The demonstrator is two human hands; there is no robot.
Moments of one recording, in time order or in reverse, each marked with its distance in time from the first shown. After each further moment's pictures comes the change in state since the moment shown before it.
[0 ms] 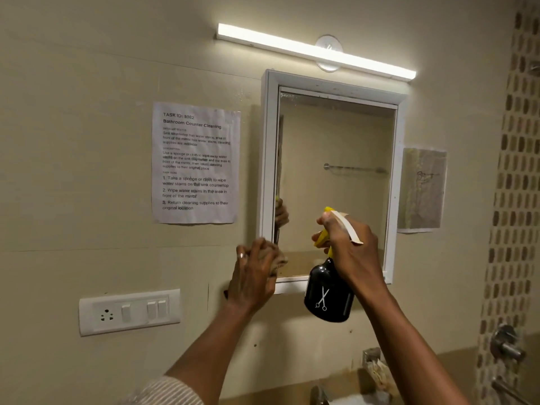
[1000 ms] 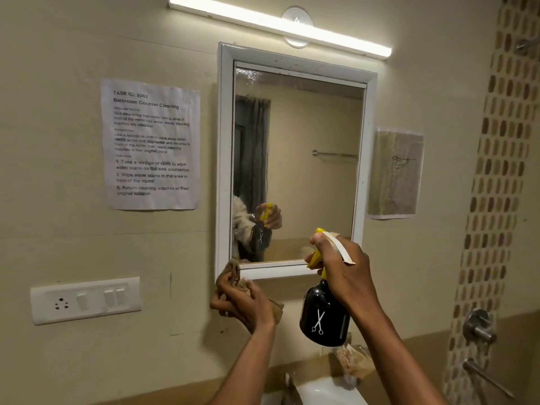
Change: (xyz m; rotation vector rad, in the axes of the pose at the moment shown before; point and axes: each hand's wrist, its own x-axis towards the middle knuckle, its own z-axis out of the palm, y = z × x) left_hand -0.031 0.121 0.105 -0.560 0.500 -1.329; right_hand 0.000 0.081 -0.066 -0.031 -0.089 0.092
